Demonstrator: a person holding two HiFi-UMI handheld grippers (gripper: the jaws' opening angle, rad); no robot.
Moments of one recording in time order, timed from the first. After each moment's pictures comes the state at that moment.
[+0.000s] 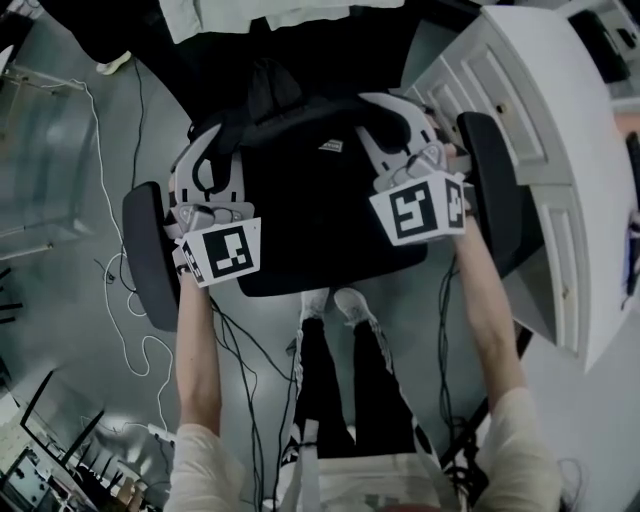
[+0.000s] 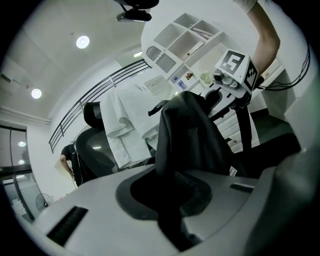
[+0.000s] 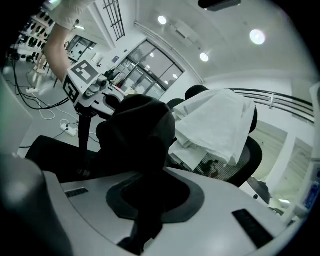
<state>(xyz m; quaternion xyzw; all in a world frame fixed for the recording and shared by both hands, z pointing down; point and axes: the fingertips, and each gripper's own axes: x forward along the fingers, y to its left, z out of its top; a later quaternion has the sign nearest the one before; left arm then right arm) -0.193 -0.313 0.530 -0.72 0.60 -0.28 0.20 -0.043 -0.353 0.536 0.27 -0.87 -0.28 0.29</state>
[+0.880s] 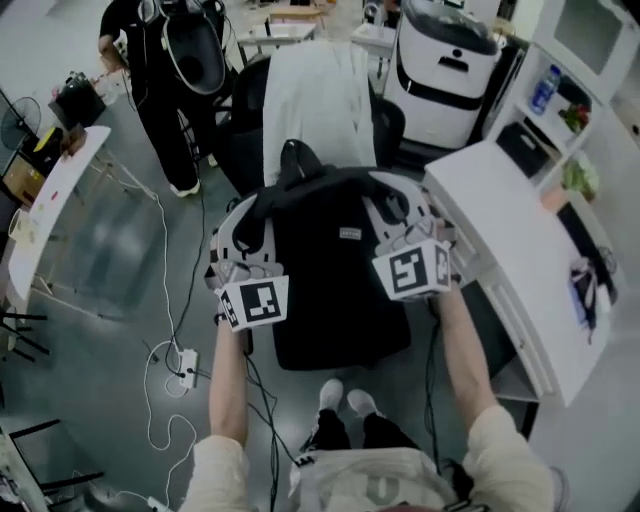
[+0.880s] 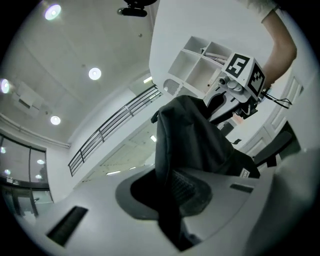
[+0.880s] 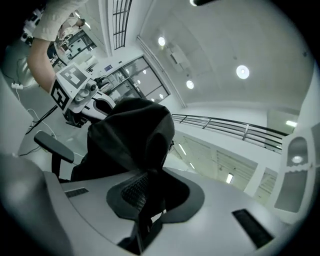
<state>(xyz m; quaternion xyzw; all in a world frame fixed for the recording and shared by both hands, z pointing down) -0.184 -0.241 0.207 -0.68 0.65 -0.17 0.30 -0.033 -0.285 0.206 0.36 -0.84 -0.37 0.19</state>
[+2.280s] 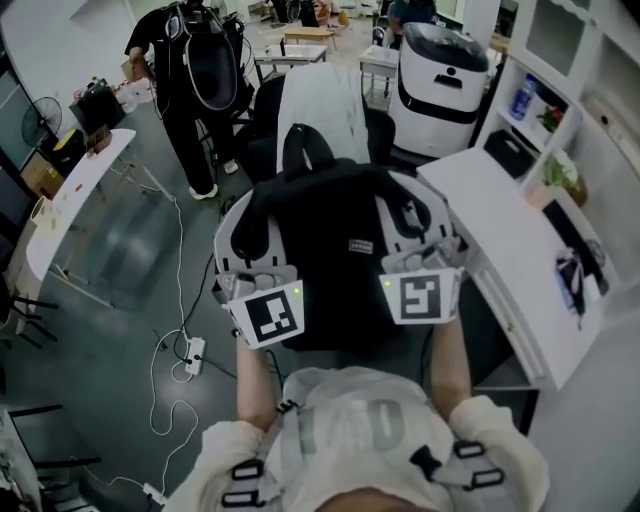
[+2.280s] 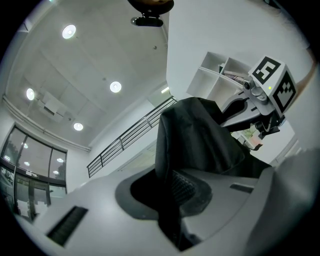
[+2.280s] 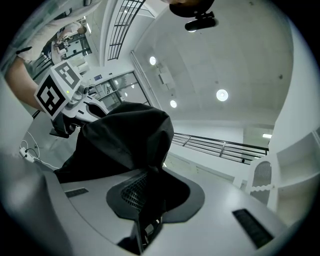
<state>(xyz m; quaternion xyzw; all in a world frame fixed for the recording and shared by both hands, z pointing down) -0.128 -0.079 0.058 -0.61 0.71 -0.10 0.34 0.025 -0.122 0.068 0.42 -0.81 -0.41 0.07</state>
